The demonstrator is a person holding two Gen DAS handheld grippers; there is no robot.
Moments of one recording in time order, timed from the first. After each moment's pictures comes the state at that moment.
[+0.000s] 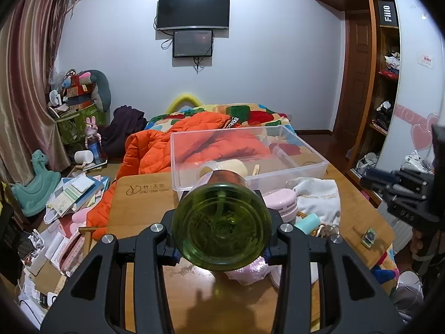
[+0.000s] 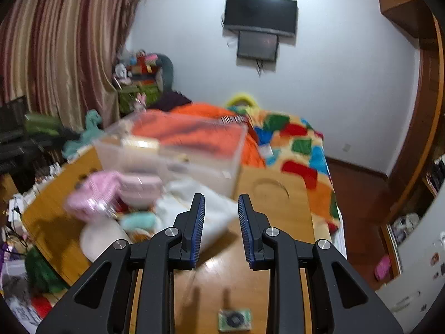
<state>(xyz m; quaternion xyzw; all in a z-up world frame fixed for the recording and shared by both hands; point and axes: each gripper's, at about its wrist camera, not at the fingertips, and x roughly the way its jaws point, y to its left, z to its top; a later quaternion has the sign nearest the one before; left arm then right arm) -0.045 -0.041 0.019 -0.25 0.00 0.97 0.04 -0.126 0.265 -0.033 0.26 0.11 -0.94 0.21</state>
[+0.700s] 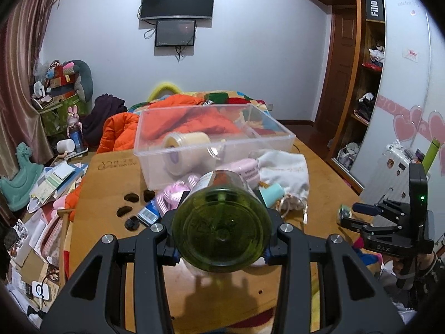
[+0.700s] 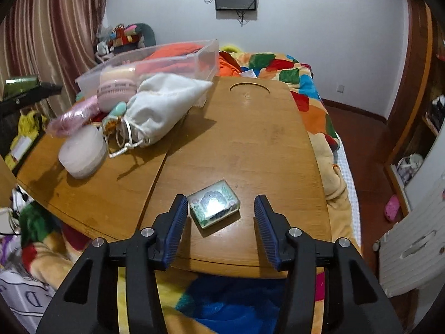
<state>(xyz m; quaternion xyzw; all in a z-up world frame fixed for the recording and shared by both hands) -0.026 -0.011 -0.003 -0.28 -0.01 0.96 0.08 -0.090 0.322 -0.111 0.36 0.07 -0.91 0.19</state>
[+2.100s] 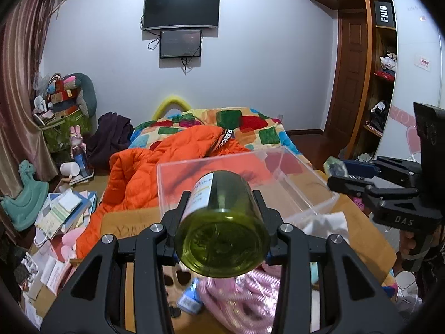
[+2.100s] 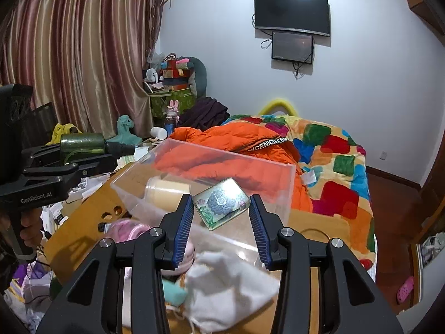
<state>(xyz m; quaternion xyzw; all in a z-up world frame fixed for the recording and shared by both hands) -0.124 -0.051 0.047 -0.26 0.00 0.96 0.07 -0.191 0.202 0.008 0.26 0.09 -0.91 0.32</state>
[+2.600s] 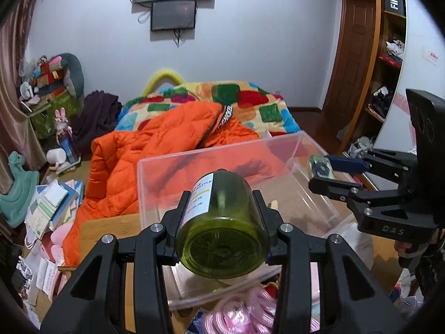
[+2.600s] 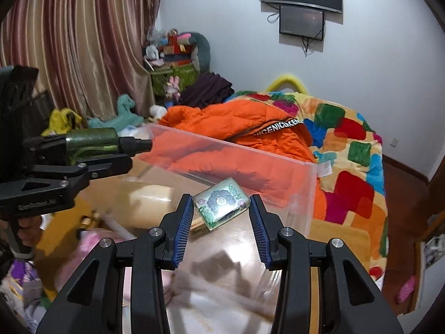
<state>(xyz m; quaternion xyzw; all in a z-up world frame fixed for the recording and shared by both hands) -0.202 -0.053 0.022 -0.34 0.00 0.94 0.09 -0.263 0.169 -0.018 0.32 0.12 -0.88 0.32</state>
